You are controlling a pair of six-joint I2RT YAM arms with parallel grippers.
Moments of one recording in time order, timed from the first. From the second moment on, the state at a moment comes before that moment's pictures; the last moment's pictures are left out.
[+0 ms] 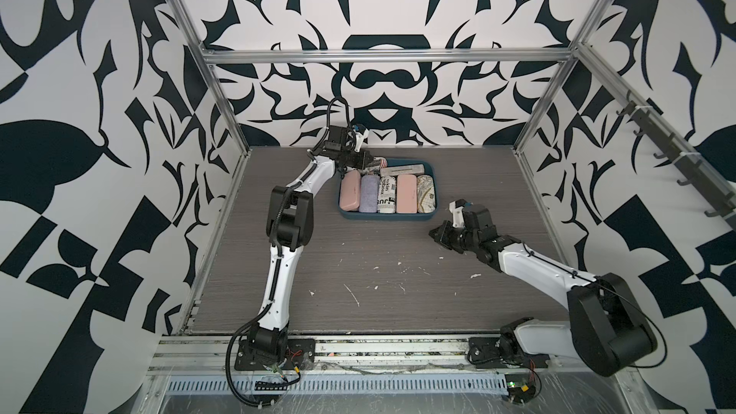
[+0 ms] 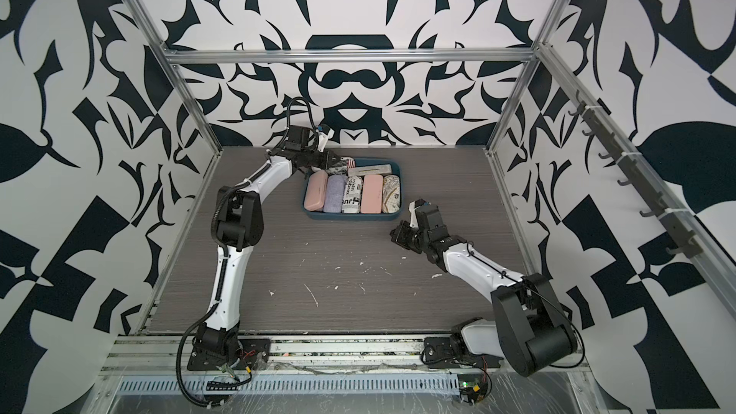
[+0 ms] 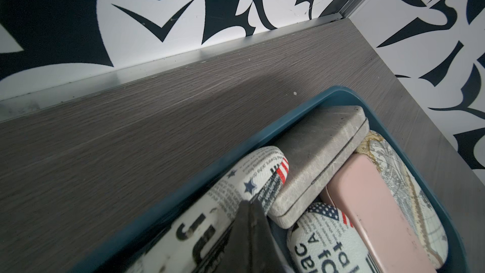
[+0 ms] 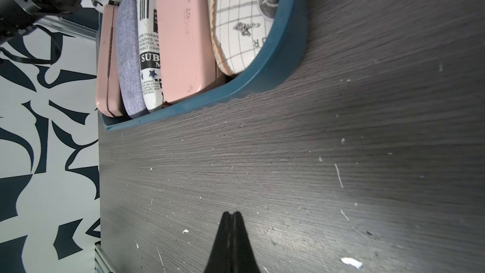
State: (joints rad) left arm -0.30 2.44 2.12 -0.37 0.56 -0.05; right arm 0.35 1.32 0.60 -0.03 -0.35 0.78
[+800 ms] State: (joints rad) left arm -0.30 2.42 2.07 -0.34 0.57 0.00; right arm 0.35 1.33 0.67 -0.06 -0.35 0.74
